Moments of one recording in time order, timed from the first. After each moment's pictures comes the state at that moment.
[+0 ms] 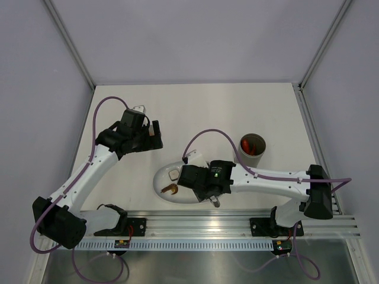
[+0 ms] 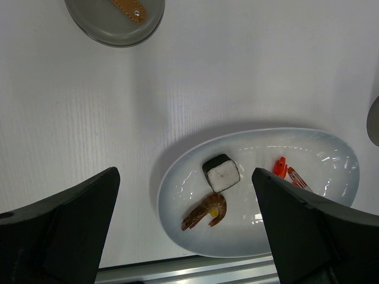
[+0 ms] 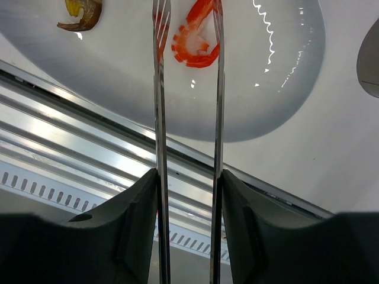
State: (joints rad) left arm -0.43 1.18 1.10 -0.82 -0.08 -0.50; right arm 1.34 1.52 1.32 -1.09 0.37 0.74
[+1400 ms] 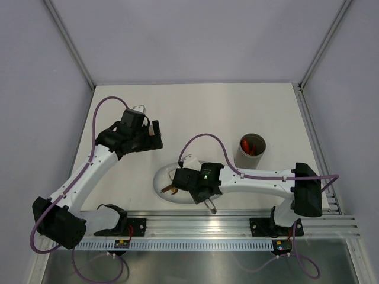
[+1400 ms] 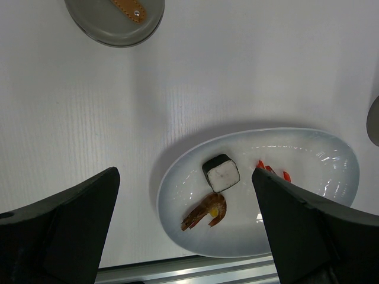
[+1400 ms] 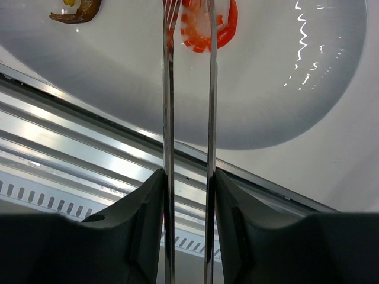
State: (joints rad) left arm -0.43 1.18 1.10 -0.81 -0.08 -0.50; right arm 1.34 1.60 1.31 -1.05 0.34 0.77
